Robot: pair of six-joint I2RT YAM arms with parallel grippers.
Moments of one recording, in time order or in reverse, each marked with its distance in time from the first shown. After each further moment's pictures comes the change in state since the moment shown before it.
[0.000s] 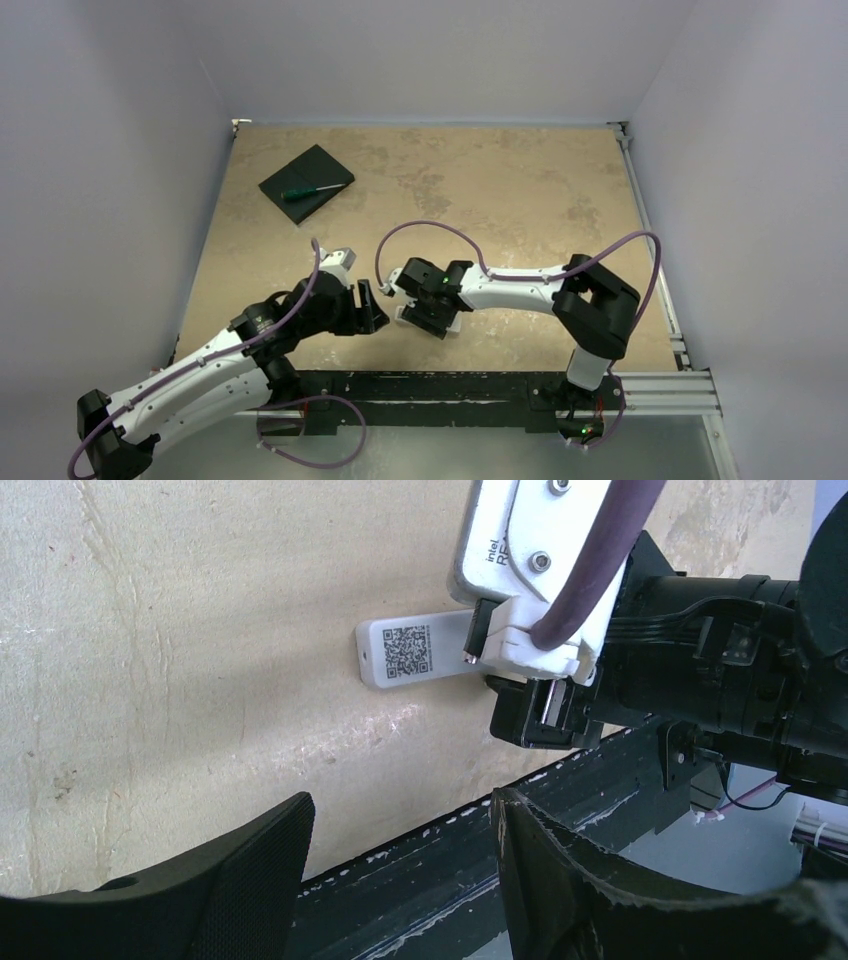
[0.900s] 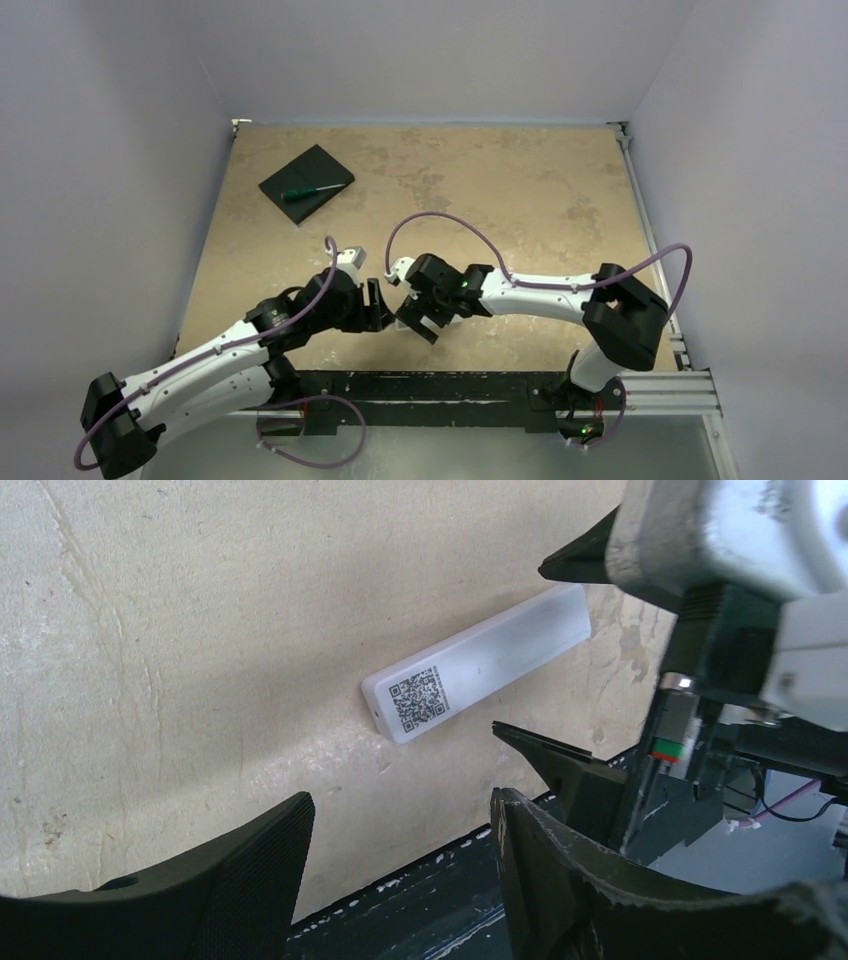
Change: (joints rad) left arm 0.000 0.114 -0.017 0.106 0.001 0.045; right arm -0.002 -0.144 -0.103 0.170 -0.011 0.098
